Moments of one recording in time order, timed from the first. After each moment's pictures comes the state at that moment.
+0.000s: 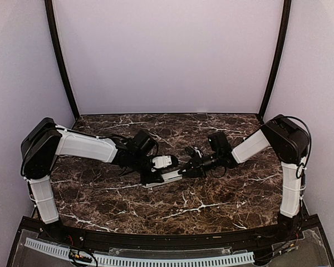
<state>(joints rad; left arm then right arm) -0.84 1.88 1.16 -0.28 0.22 0.54 0.58 2.05 0.97 0.38 -1.08 0.87</state>
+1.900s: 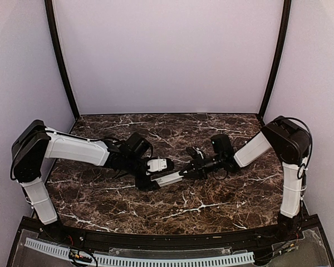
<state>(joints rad) -0.85 1.77 1.05 -0.27 0.22 0.56 0.59 2.03 0.89 0.53 -1.10 0.93</state>
